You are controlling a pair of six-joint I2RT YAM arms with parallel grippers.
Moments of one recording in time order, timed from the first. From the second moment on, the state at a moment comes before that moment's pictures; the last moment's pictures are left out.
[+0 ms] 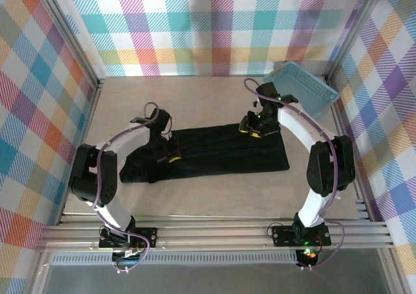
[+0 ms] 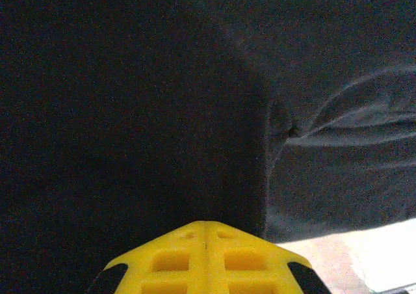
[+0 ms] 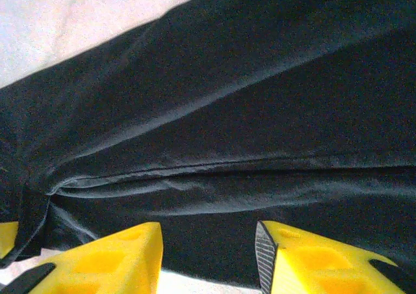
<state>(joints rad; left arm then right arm) -0.33 1.67 1.10 -0.84 0.37 -0.71 0.33 1.76 1.43 -0.89 -0.30 0.53</state>
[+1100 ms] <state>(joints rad) 0.16 1.55 1.01 -0.80 0.28 -0.68 0.42 1.66 1.17 -0.44 -0.78 0.66</state>
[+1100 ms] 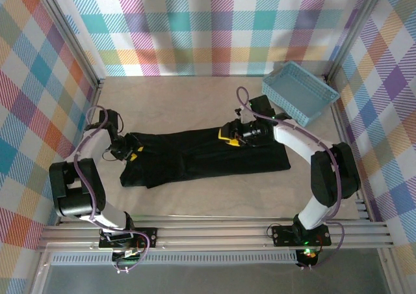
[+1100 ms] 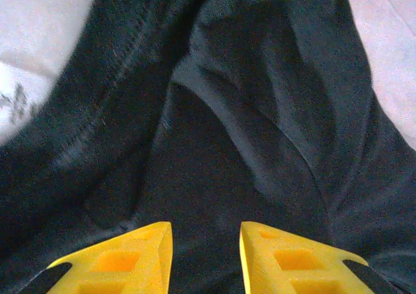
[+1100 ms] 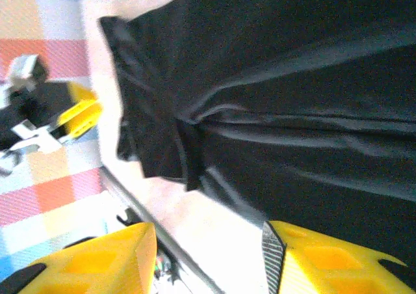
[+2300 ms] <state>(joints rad) 0.16 1.53 0.92 -0.74 0.30 -0.61 0.42 1.67 1.20 -0.40 -0.80 0.70</state>
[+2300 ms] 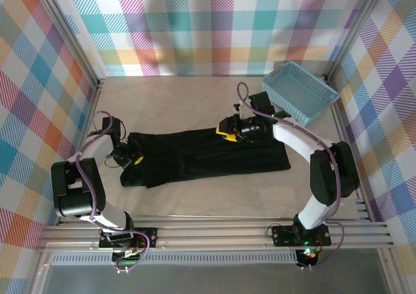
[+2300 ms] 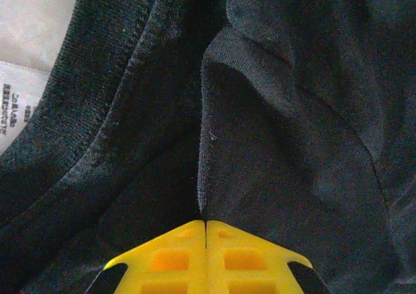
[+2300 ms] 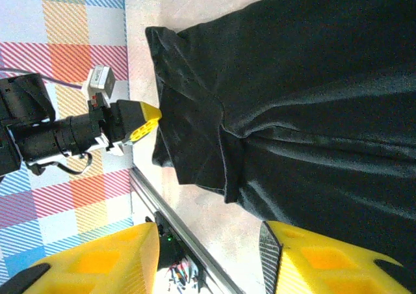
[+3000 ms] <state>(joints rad) 0.16 1.67 1.12 -0.86 0.16 -0.70 0.41 1.67 1.23 -0.51 -0.70 0.66</state>
